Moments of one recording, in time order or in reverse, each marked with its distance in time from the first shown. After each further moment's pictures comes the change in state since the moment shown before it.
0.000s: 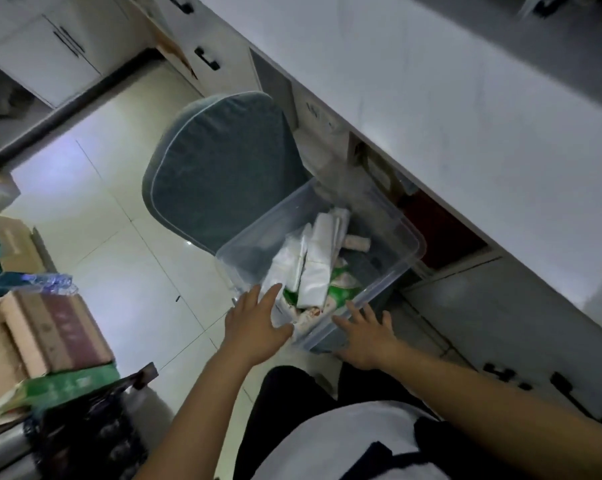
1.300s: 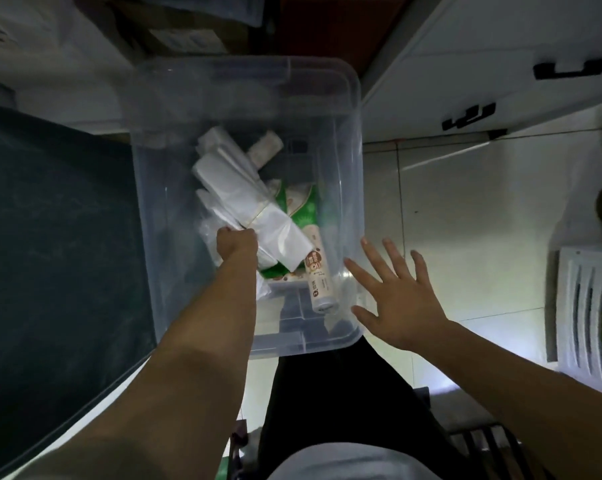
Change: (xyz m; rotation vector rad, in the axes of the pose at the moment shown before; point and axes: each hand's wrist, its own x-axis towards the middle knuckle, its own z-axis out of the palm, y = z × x) left_hand 0.343 -0.016 0.126 -0.263 -0.192 -0.165; right_hand 0.055 -0.105 0.079 0.540 0.279 0.650
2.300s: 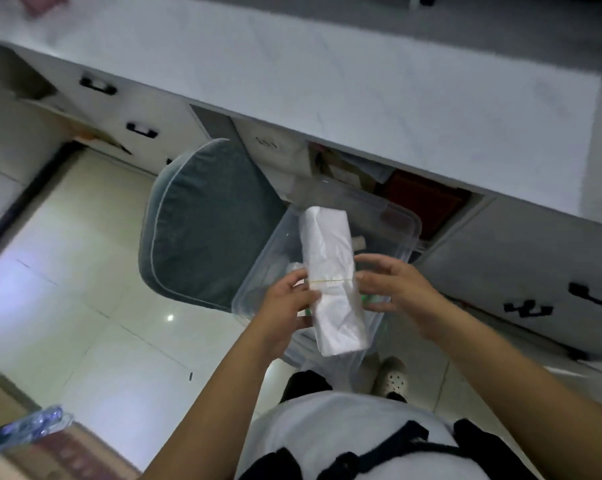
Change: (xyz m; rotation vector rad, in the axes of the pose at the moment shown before) left_hand -0.331 0.000 -0.146 -0.822 -0.380 0.321; right_hand -0.083 -0.020 -0.204 1.305 -0.235 -0.279
